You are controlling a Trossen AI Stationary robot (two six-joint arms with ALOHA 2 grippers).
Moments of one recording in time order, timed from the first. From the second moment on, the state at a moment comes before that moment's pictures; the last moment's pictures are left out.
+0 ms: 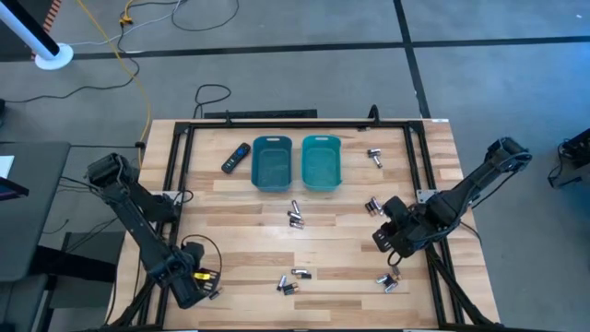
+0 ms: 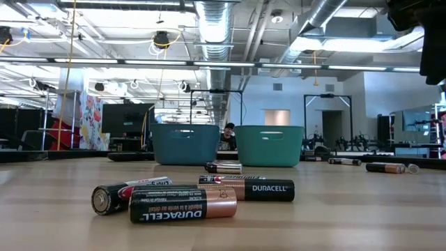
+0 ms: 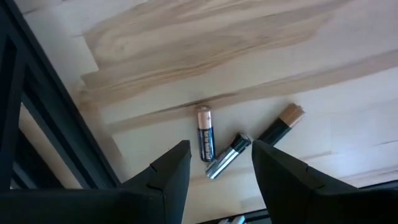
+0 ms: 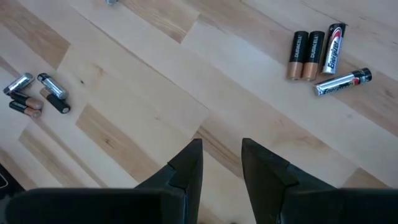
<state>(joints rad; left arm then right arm) -0.96 1.46 0.98 -0.92 0.02 -2.27 0.66 1.13 0.90 -1.06 0.35 1.60</state>
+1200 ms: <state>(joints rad) -0.98 1.71 0.98 -0.84 0.10 -2.32 0.66 1.13 0.90 -1.06 0.35 1.57</state>
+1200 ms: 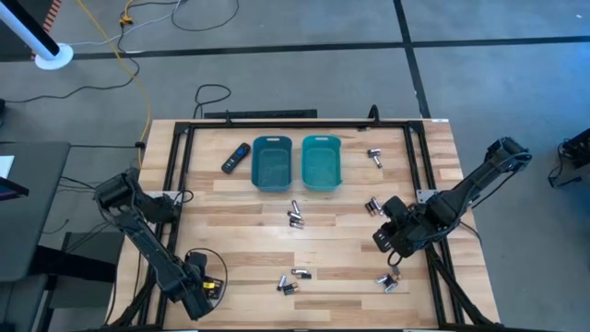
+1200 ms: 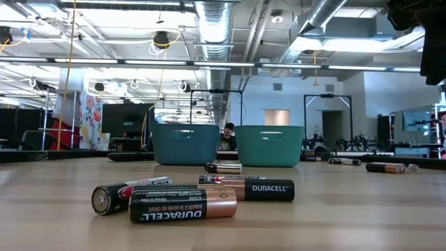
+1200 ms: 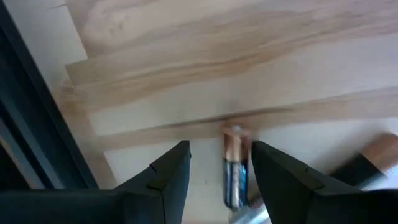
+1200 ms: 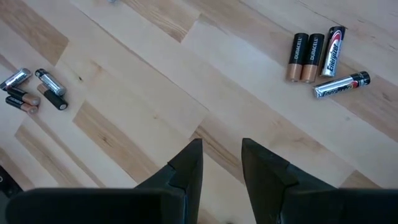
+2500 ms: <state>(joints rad) -0.37 1.29 0.97 -1.07 -0.48 -1.51 0.61 1.20 0.90 -1.04 0.39 1.60</state>
